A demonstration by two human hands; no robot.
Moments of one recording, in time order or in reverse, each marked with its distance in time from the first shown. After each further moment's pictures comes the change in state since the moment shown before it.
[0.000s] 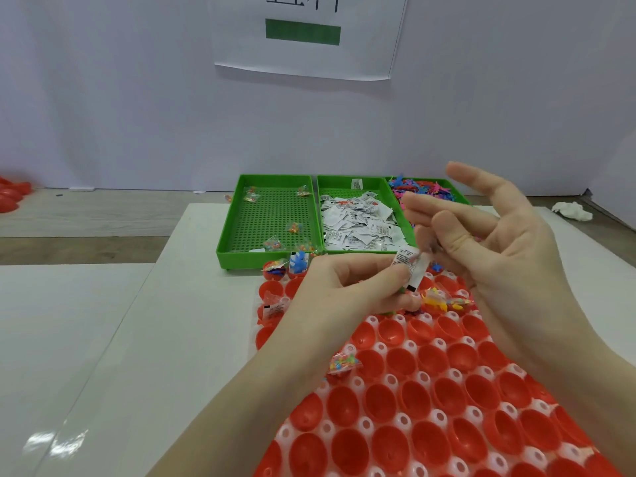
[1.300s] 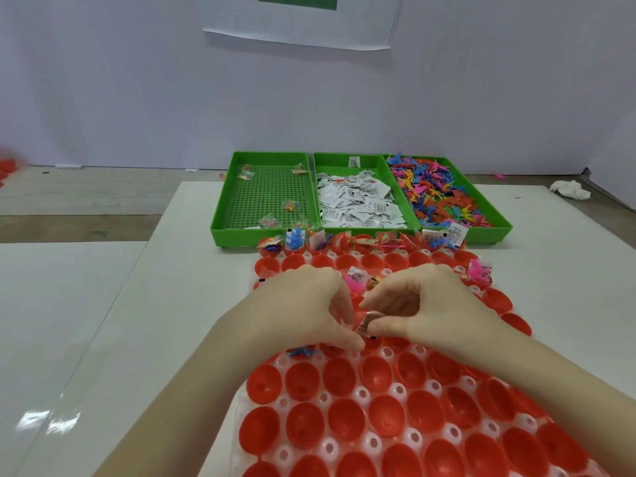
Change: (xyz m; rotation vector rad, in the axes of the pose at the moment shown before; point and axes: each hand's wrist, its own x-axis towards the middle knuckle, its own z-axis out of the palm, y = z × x) left_hand 0.006 -0.009 -0.033 1.292 -0.326 -0.214; right_hand -0.020 0.043 0.000 -0.687 -0.485 0.305
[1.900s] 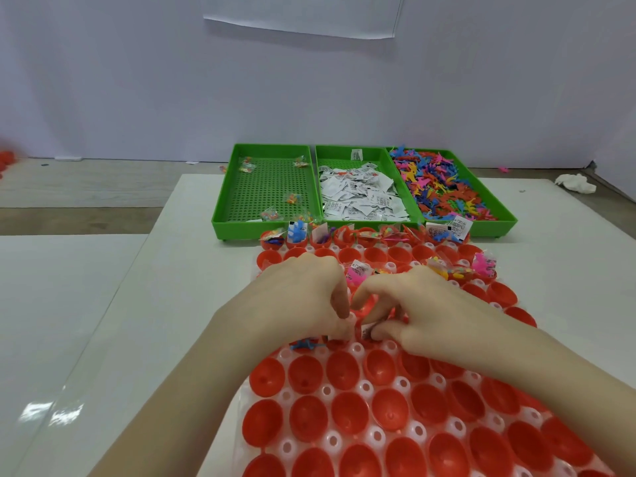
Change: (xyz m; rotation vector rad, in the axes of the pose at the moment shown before) left_hand 0.003 -0.005 0.003 0.034 0.056 -0.011; right_hand 0.003 0.004 0.003 -0.307 -0.190 -0.085
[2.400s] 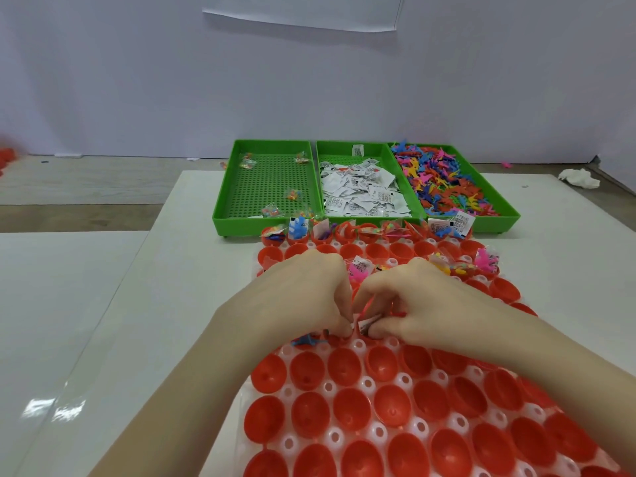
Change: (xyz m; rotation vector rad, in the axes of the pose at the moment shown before) left_hand 0.003 -0.002 0.002 0.030 -0.014 0.038; right_hand 0.008 0.000 -0.002 -0.022 -0.025 -0.036
